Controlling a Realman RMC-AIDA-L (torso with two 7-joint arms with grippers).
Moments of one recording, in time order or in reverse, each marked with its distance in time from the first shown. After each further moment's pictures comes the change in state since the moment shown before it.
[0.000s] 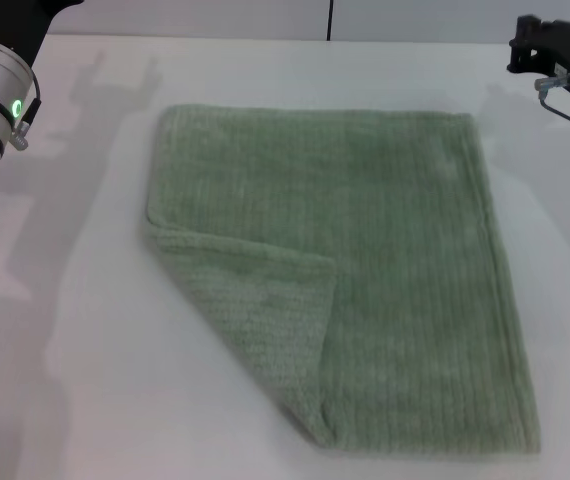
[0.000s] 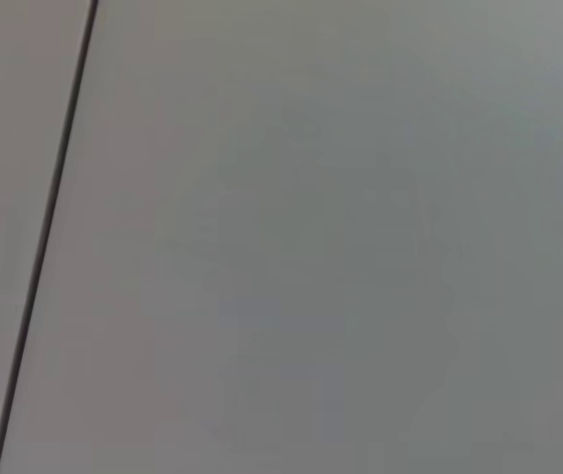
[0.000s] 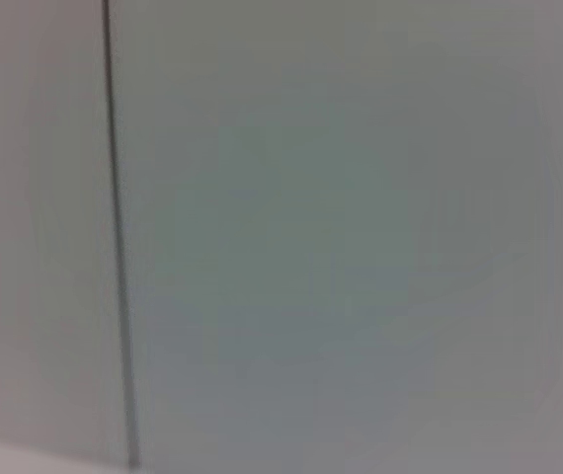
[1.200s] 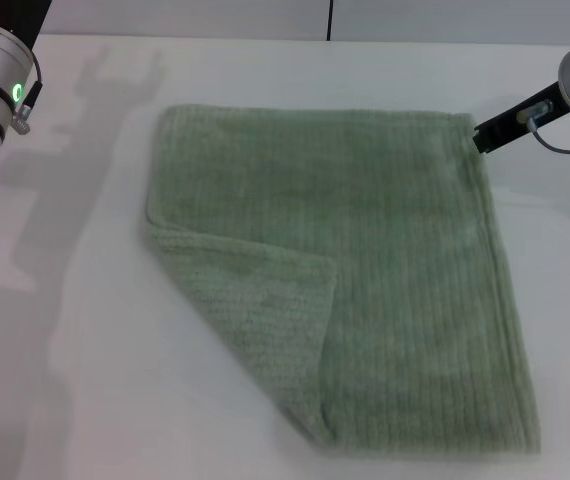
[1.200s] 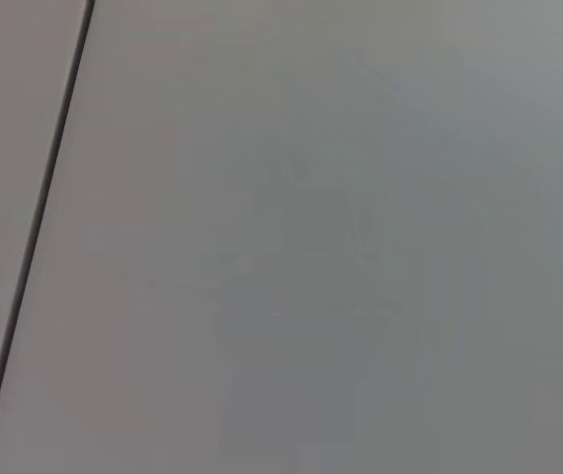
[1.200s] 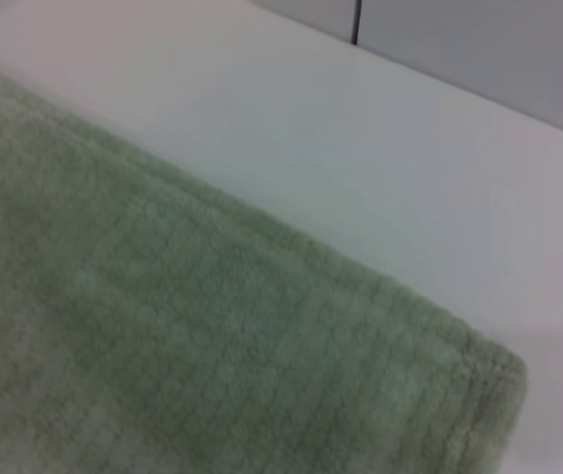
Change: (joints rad) left arm -0.011 -0.001 -0.002 0.022 -0.001 0.008 -0.010; right arm 0.409 -0.051 0.360 0.077 -0.244 -1.076 -0.016
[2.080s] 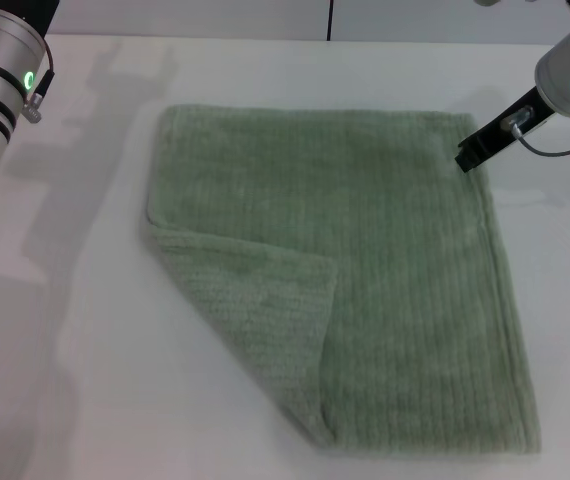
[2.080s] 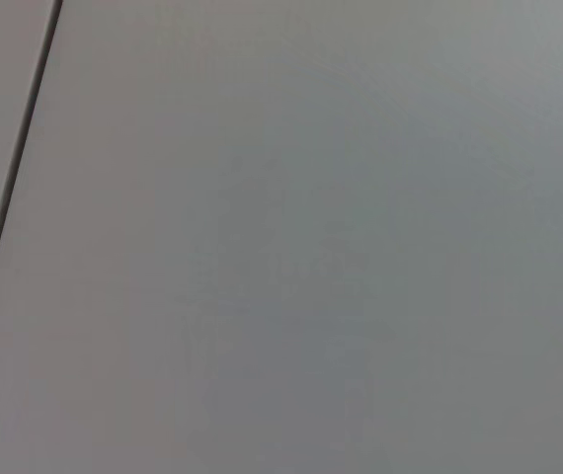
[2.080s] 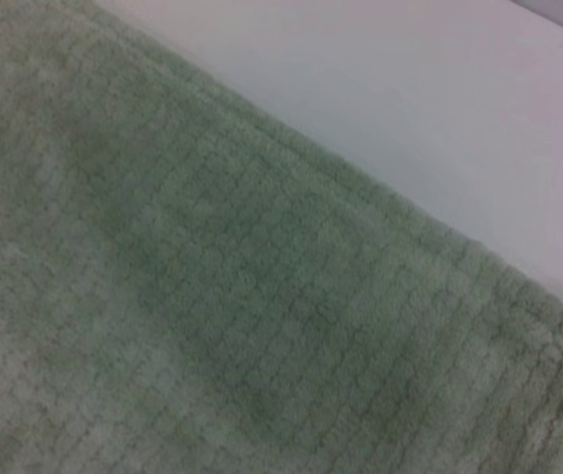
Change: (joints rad) left arm -0.030 0.000 0.000 -0.009 0.000 -0.005 -0.004; right arm 0.206 -0.044 0.124 0.365 0.005 0.015 -0.180
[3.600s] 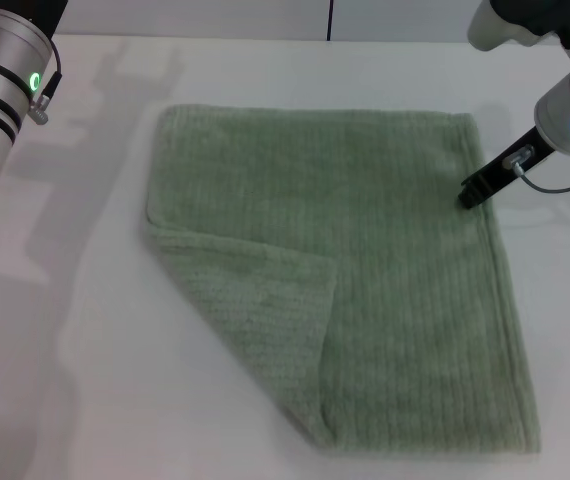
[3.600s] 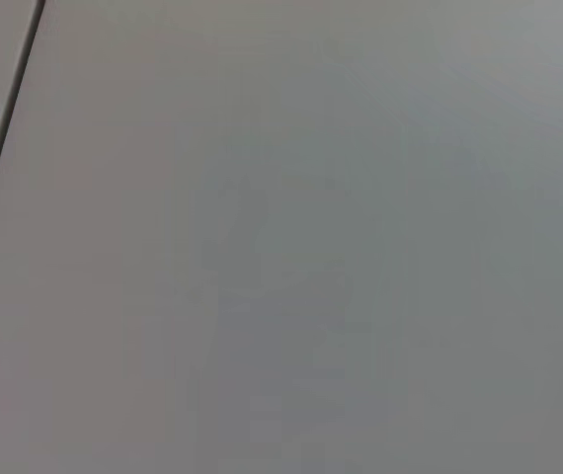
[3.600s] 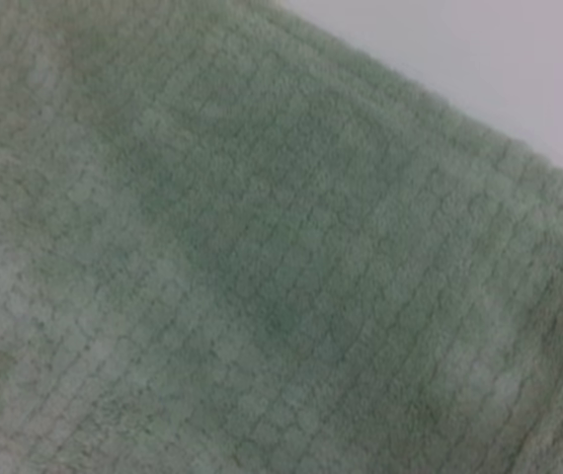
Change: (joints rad) left arm -0.003 -0.002 0.011 -0.003 0.008 0.000 -0.031; right arm 0.000 0.003 0.003 0.113 0.004 0.045 -0.051
